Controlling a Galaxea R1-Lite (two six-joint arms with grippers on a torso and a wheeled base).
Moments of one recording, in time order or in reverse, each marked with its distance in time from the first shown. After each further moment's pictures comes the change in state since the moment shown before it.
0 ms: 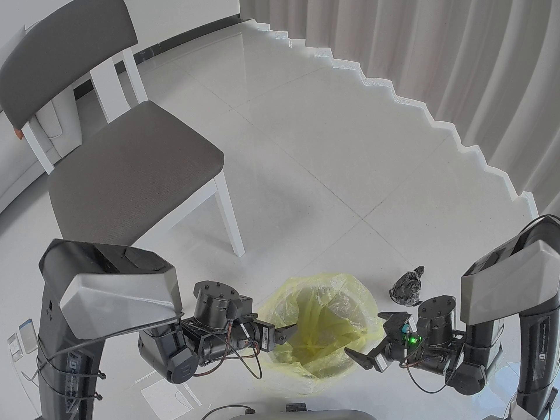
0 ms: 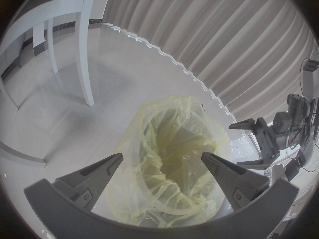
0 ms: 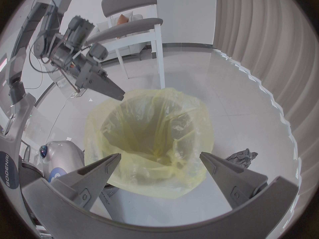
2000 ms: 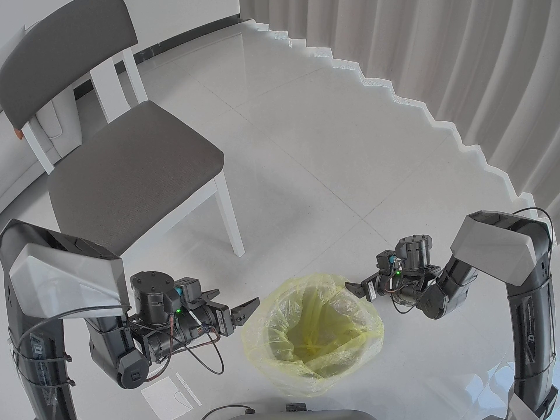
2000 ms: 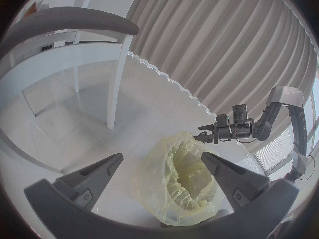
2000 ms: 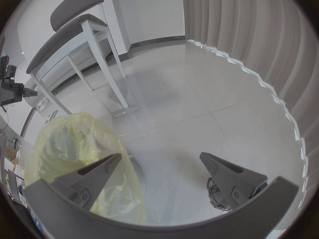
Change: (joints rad) left arm 0.133 -0.151 0.291 -0.357 -0.010 -0.013; right arm -0.260 0.158 -0.779 0.621 0.101 0.061
